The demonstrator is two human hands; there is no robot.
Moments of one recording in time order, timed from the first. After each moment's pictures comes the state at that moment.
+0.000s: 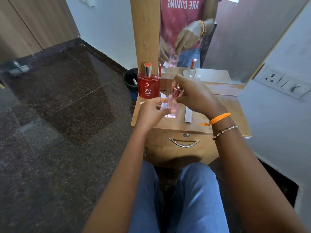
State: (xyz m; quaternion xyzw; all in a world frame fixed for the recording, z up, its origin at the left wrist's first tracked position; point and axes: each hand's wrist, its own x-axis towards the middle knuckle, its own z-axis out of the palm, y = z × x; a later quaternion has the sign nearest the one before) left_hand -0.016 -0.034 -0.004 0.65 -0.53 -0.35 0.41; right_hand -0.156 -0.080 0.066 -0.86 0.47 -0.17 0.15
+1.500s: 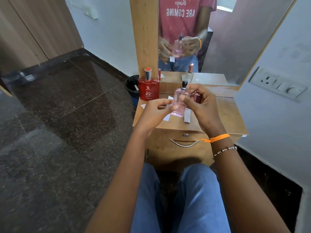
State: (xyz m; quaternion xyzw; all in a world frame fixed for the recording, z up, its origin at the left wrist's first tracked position) left_hand -0.026 -0.008 0.025 0.55 -0.54 -0.43 0.46; right_hand -0.179 -0.045 0.031 -0.63 0.39 -0.51 0.43
